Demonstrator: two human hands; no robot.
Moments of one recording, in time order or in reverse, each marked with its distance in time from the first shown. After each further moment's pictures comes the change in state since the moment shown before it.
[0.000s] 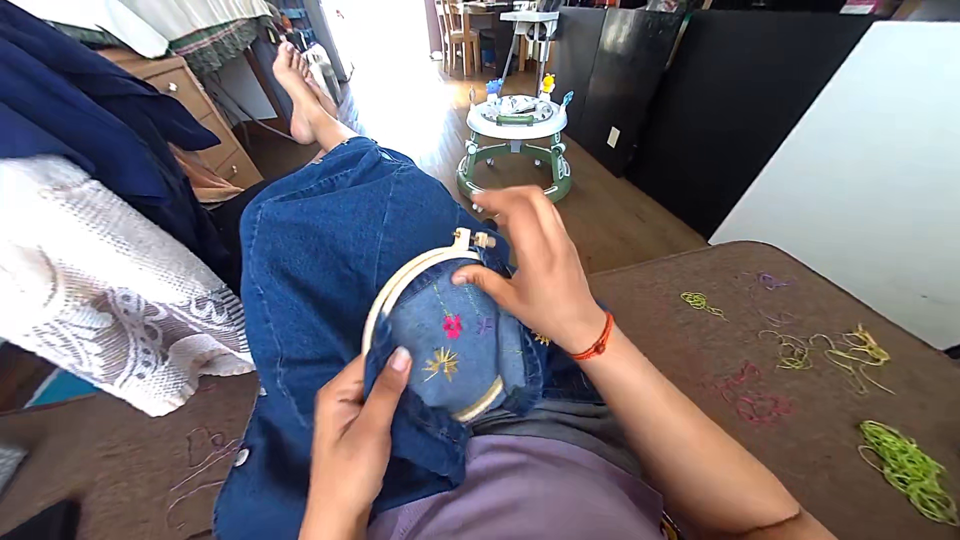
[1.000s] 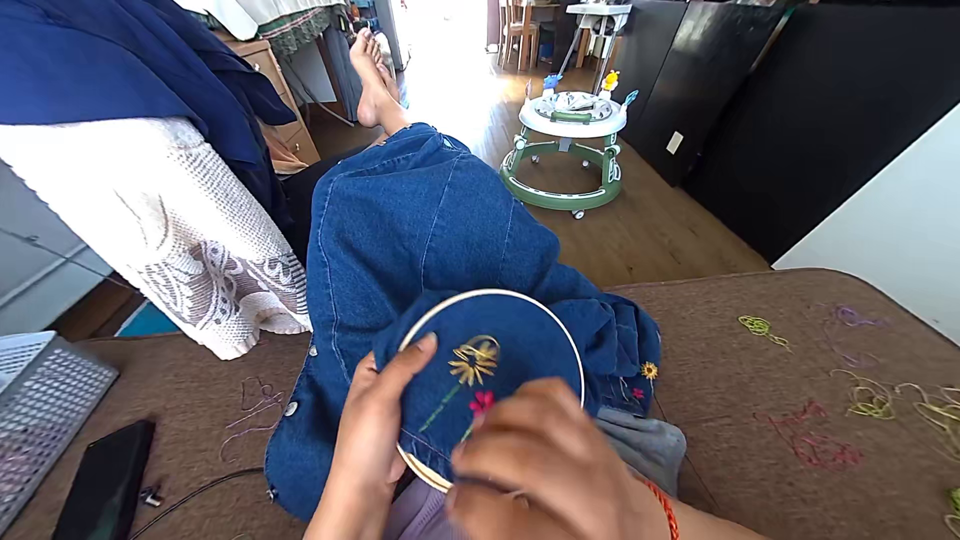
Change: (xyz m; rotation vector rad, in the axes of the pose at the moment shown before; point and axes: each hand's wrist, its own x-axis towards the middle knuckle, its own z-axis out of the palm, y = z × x) left_hand -0.004 0.015 -0.016 -0.397 0.149 -0.372; right_hand -0.083 -0.113 0.005 0.258 -0.131 -0.199
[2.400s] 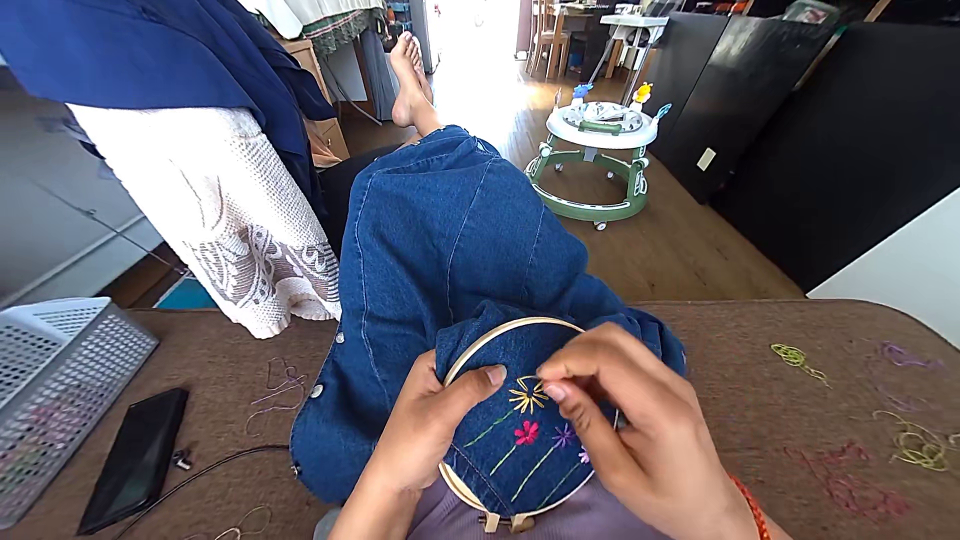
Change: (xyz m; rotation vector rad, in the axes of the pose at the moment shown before) left_hand -0.006 0.000 -0.004 0.034 -0.273 -0.007; right_hand 0.014 0.029 -0.024 0.158 -0.015 0.350
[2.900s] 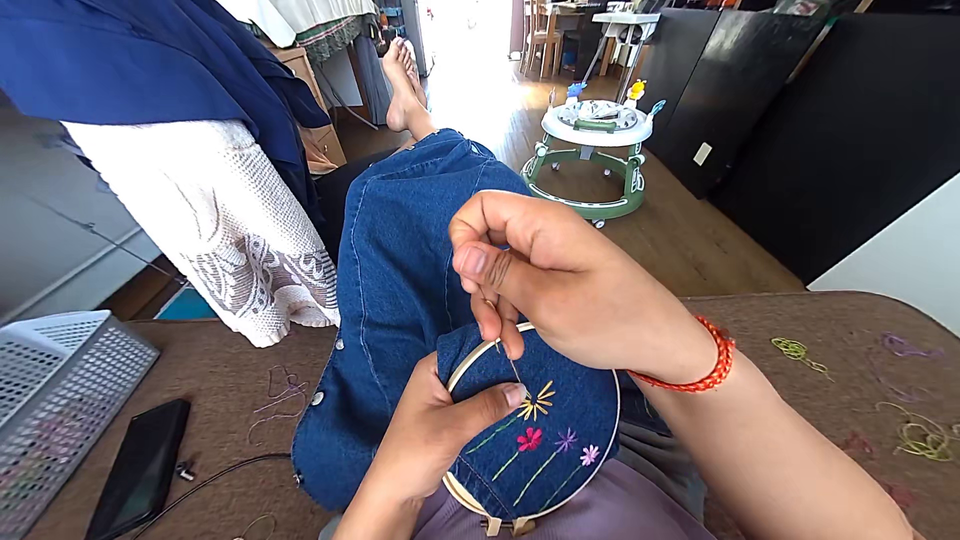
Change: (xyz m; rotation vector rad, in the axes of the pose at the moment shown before) left_hand 0.002 0.002 0.004 0.040 -0.095 0.056; right_hand 0.126 -0.035 -0.007 0.526 -0.385 0.278
